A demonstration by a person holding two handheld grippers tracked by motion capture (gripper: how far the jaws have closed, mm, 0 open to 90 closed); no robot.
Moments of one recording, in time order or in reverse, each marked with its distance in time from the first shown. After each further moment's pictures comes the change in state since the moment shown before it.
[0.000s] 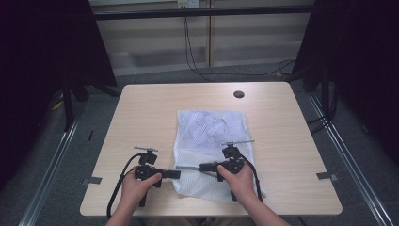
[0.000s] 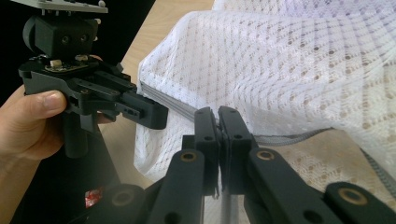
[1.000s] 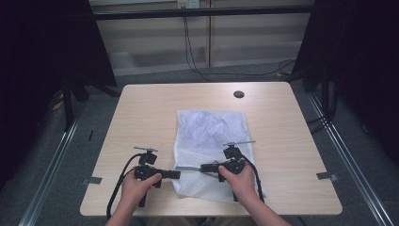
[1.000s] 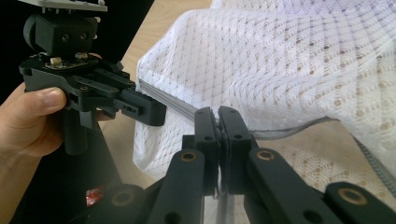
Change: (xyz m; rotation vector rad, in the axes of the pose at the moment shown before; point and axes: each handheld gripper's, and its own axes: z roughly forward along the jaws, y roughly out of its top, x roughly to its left) left arm 0.000 0.000 -0.001 0.001 0.005 -0.001; right arm -0.001 -0.001 -0.003 0.006 0.003 0.005
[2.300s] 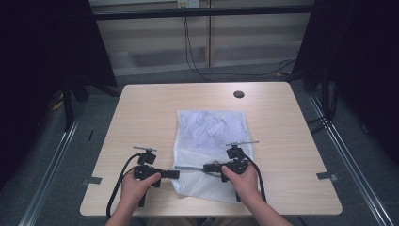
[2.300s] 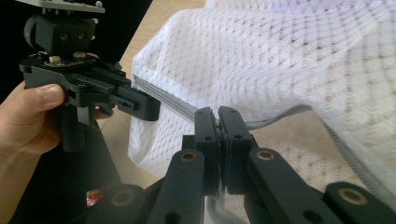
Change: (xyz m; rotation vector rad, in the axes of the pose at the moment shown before) left arm 0.001 0.000 -0.002 0.000 0.004 -0.017; right arm -0.005 -0.002 -0.007 -0.006 -0.004 0.010
